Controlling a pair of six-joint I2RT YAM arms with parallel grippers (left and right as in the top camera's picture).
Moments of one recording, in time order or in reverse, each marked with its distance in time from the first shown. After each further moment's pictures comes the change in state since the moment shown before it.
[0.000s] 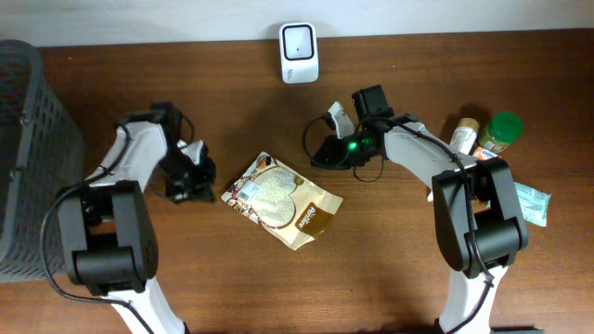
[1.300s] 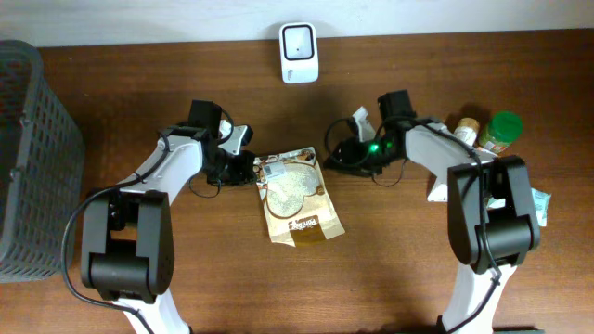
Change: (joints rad) left arm -0.178 -0.048 -0.123 0.441 0.148 0.079; right arm -0.104 0.003 -0.070 -0.037 -0.083 0.039
